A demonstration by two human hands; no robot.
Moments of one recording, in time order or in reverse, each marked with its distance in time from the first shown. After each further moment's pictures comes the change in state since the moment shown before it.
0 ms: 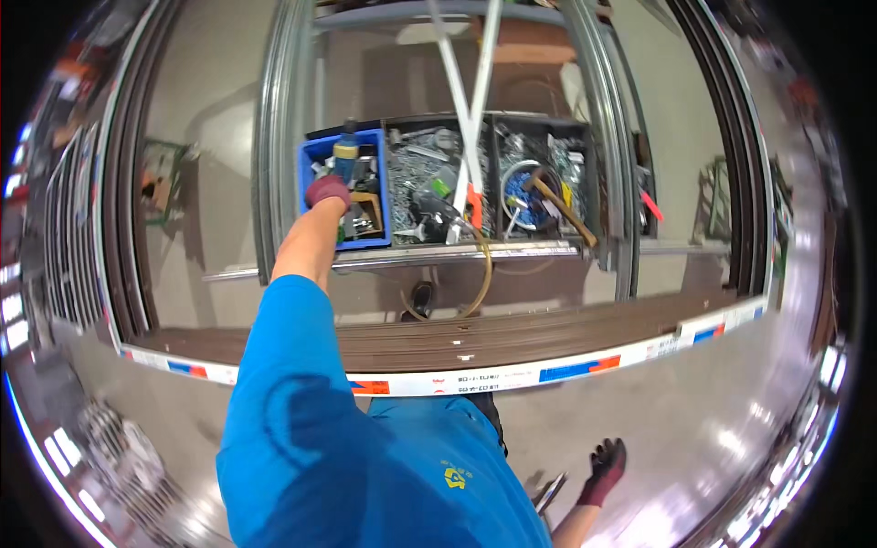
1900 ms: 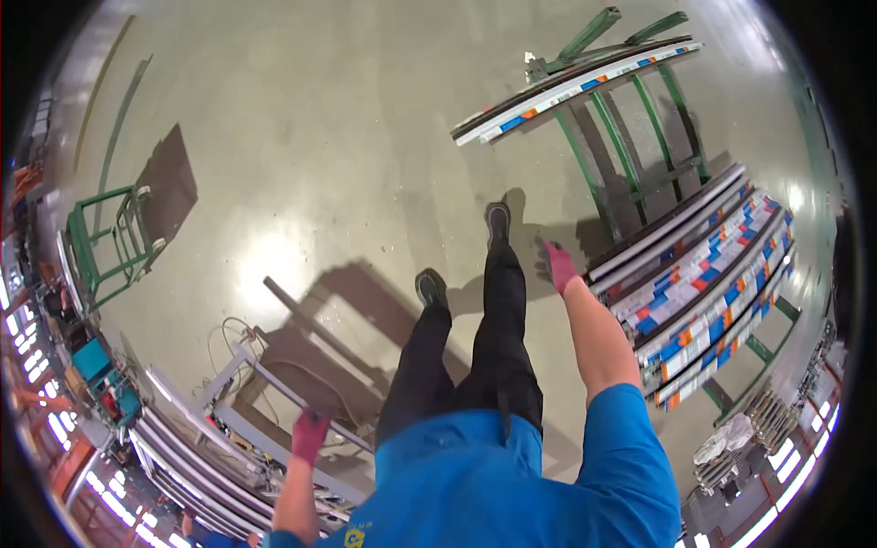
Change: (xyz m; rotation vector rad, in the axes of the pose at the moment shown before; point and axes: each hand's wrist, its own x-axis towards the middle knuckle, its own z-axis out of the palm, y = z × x) left_hand -1.016 0.627 0.663 1.161 -0.284 1.432; right_hand 0.301 0.932 -0.723 1.070 0.549 0.989
